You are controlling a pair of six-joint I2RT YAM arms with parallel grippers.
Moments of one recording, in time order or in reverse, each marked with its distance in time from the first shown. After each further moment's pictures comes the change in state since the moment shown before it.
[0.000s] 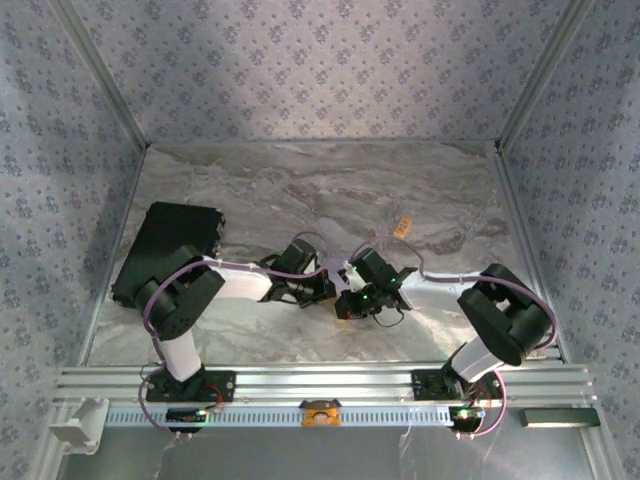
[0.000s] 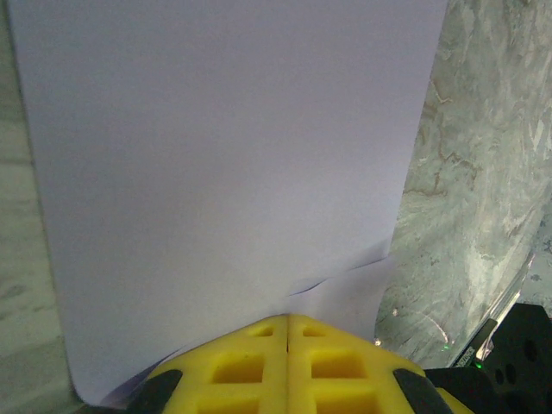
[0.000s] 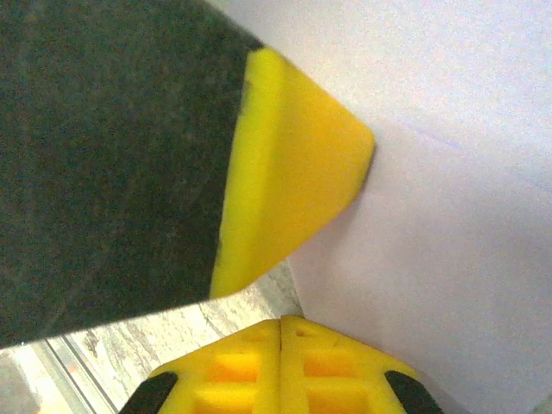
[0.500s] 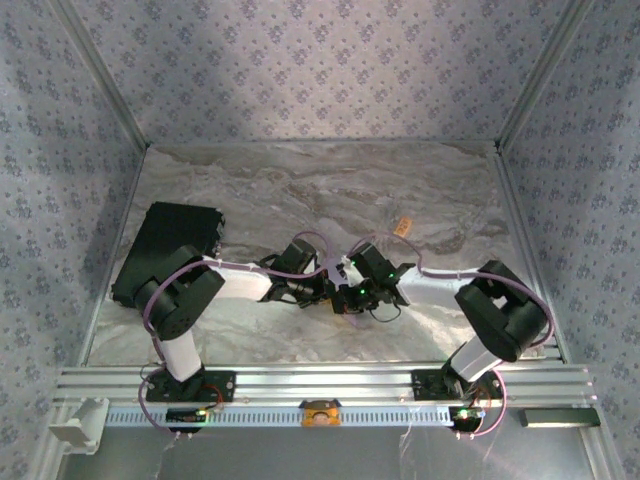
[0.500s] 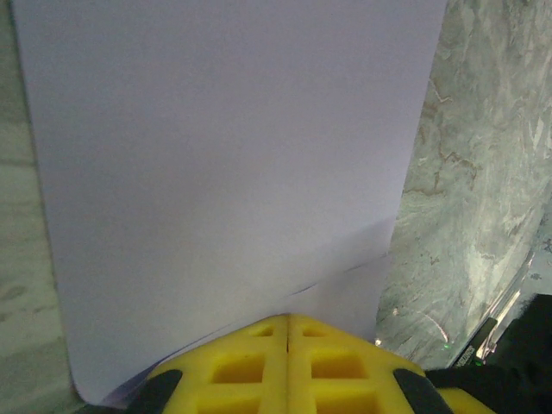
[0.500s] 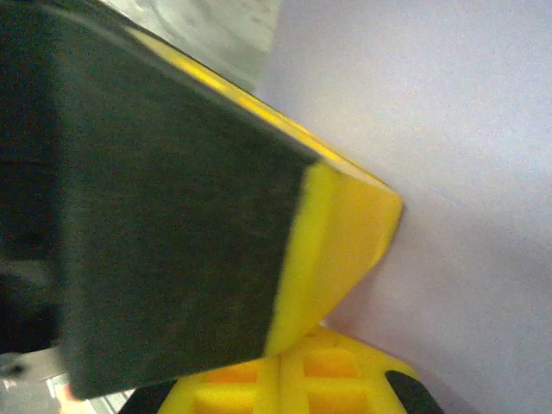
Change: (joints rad) left arm 0.000 0.000 0.000 0.000 0.003 0.002; right arm -0.013 0.040 0.044 0.008 -0.023 0.026
